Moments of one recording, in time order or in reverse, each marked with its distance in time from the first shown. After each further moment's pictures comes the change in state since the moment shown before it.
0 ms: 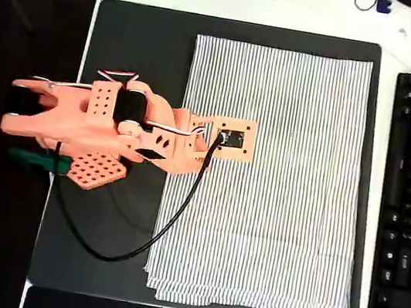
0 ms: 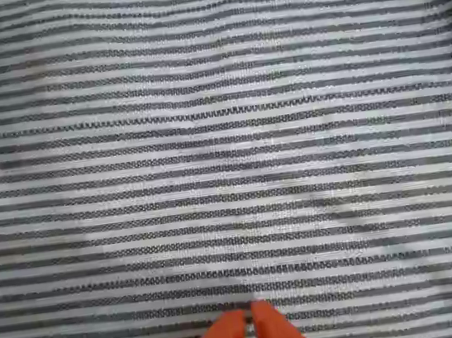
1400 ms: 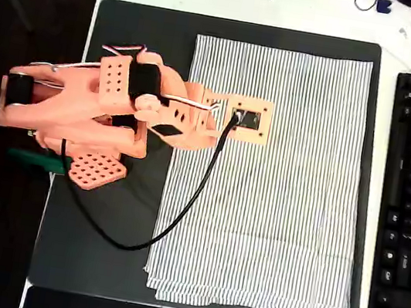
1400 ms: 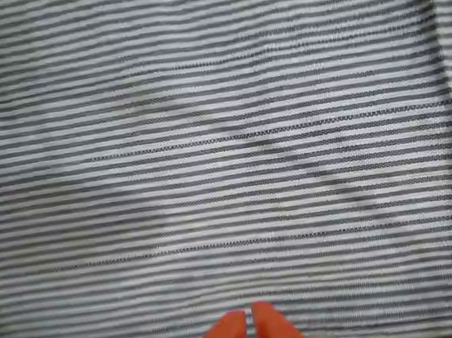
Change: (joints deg) arm -9.8 -31.5 -33.5 7.3 12.1
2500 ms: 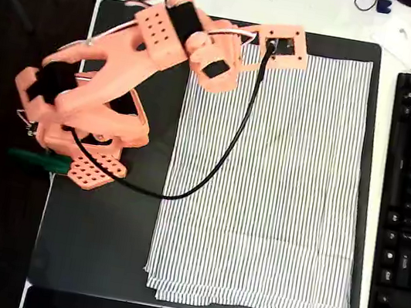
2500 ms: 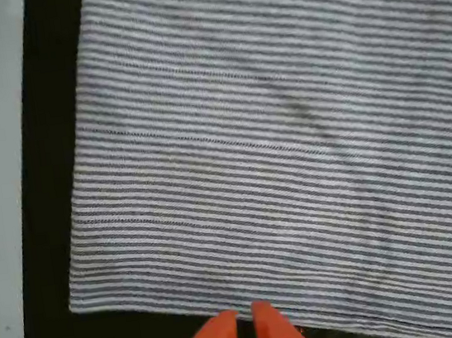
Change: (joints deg) arm -21.6 -35.7 -32.8 3.3 8.0
